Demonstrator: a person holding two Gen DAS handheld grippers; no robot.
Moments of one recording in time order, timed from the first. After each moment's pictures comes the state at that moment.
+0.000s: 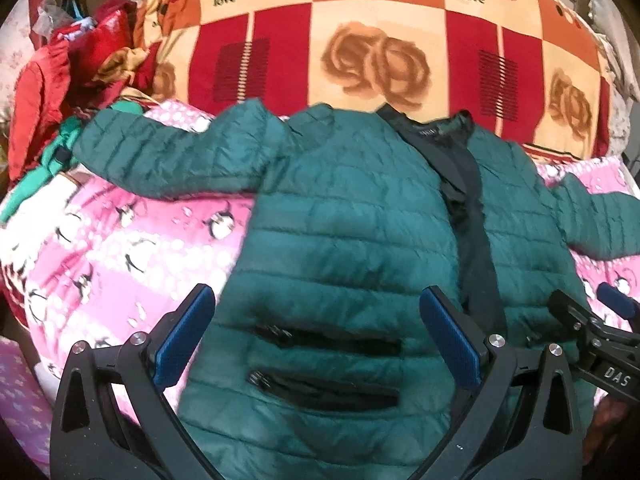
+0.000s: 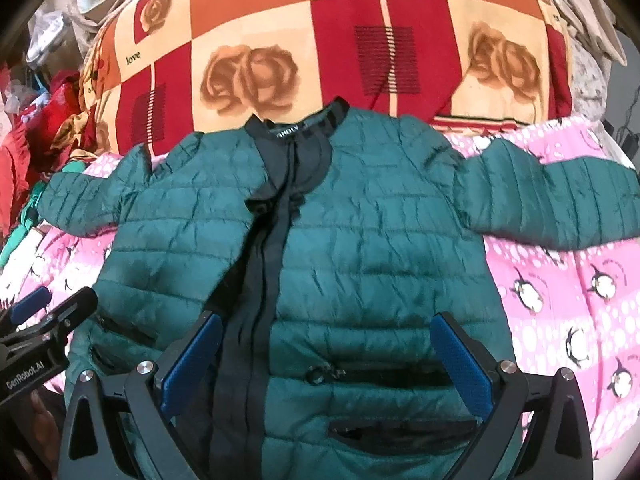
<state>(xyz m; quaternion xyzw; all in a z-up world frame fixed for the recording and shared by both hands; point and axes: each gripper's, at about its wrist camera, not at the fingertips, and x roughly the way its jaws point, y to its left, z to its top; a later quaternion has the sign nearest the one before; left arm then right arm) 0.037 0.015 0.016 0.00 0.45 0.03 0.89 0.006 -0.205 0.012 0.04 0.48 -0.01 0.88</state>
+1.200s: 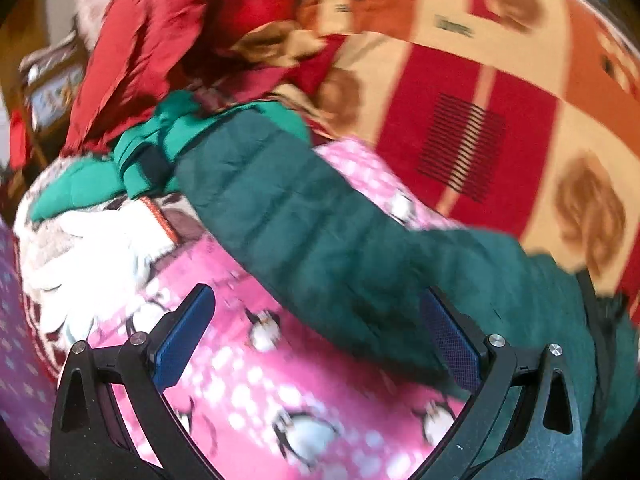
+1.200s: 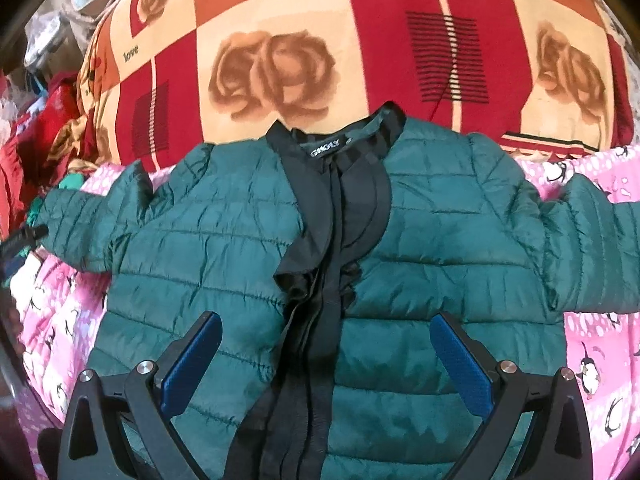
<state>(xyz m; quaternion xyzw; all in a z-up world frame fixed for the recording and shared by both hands) 0.172 0.268 0.006 -0.13 0.40 0.22 0.88 0.115 -0.177 -0.017 0.05 0.49 0.04 0.87</state>
